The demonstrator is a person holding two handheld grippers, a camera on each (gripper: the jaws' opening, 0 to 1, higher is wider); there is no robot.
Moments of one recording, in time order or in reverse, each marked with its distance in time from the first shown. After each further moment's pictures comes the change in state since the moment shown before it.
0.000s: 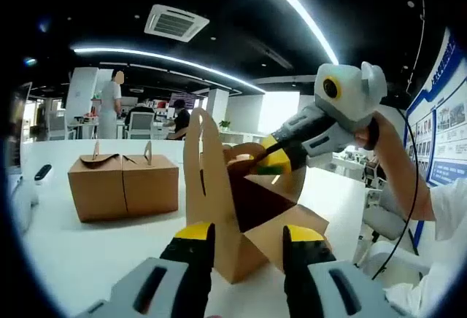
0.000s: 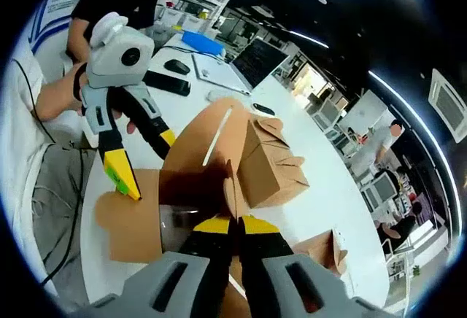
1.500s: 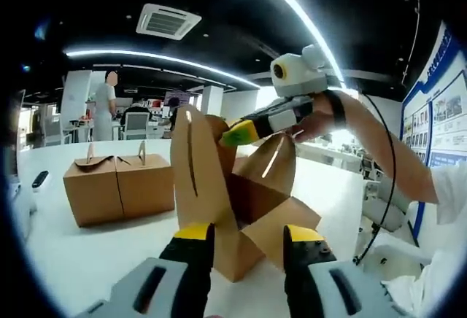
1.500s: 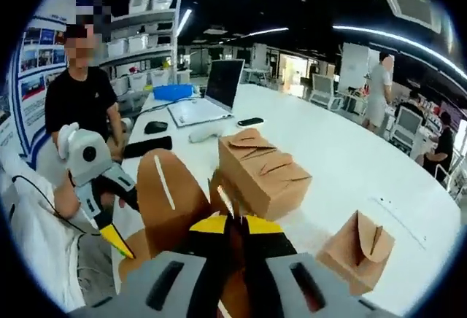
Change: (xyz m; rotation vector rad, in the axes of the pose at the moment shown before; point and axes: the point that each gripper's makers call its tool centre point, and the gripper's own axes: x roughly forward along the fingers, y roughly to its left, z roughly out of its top) left arm 0.005 0.000 -0.002 0.038 0.029 -0.018; right arm 0.019 -0.051 0.006 0.526 -0.174 0.155
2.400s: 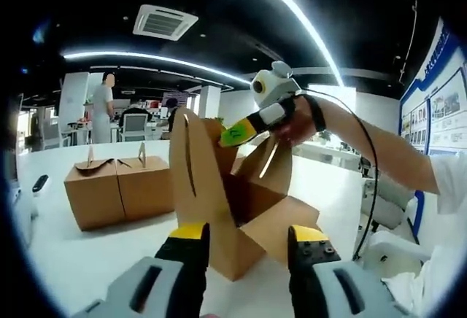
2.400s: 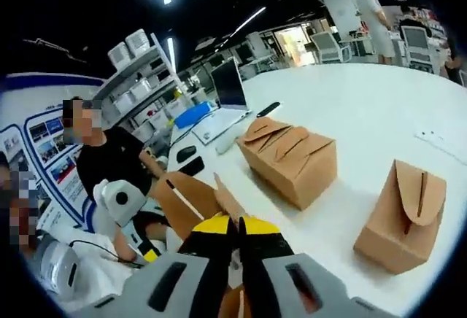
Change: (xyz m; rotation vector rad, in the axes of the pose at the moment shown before) left arm -0.005 0.001 0.002 0.016 -0.001 -0.006; right arm 0.000 0.031 -0.012 0.366 0.022 0.264
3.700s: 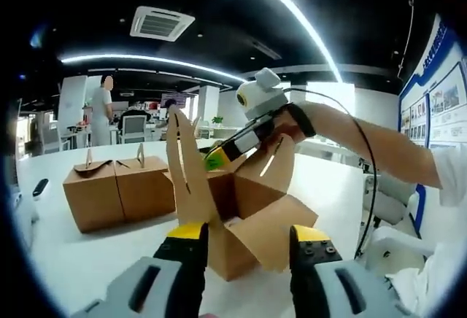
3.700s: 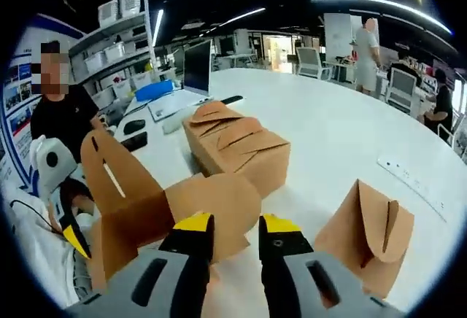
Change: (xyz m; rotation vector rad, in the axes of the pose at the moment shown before) left arm 0.004 0.000 -0.004 0.026 0.013 0.002; right arm 0.017 -0.089 -0.001 -0.218 0.048 -0.306
